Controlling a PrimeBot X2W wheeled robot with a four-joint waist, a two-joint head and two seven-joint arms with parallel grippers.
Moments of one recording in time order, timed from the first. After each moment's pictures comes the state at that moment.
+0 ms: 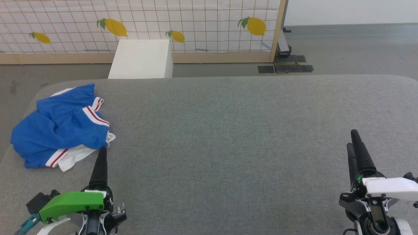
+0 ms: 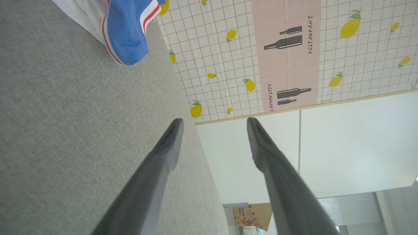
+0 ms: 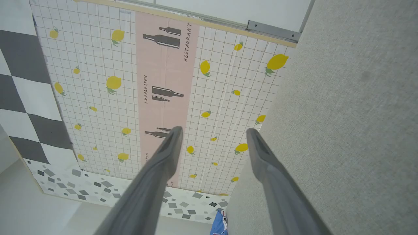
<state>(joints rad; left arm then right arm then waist) -0.09 0.00 0.18 0.21 -1.31 -0.12 0.04 -0.10 0.00 -0.17 0.23 1.35 0.12 0.04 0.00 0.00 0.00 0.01</state>
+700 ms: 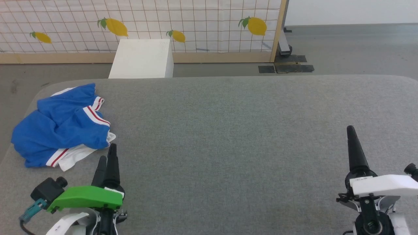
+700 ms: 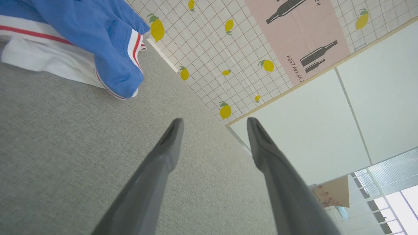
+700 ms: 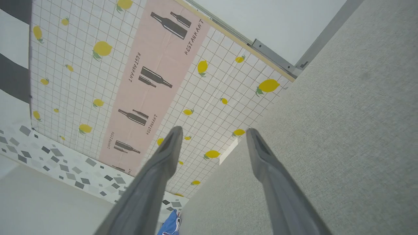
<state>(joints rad) -0.08 0.02 0.12 0.19 -0.92 -0.12 -0.03 -0.09 0.00 -0.14 0.17 1.02 0.12 -0.03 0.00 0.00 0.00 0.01</state>
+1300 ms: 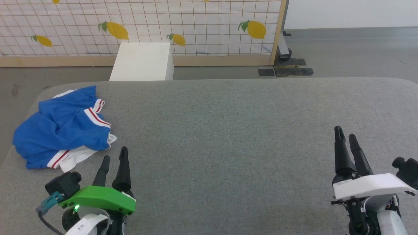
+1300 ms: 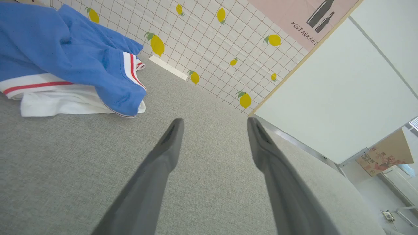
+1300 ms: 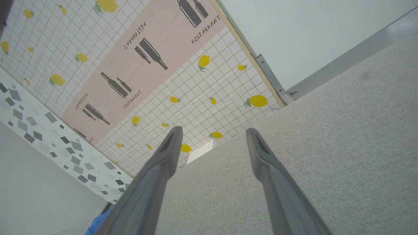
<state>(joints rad) -0.08 0.06 0.05 0.21 -0.64 -0.11 -0.09 -0.08 0.00 -0.10 0.16 0.68 0.12 -0.09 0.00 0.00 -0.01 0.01</state>
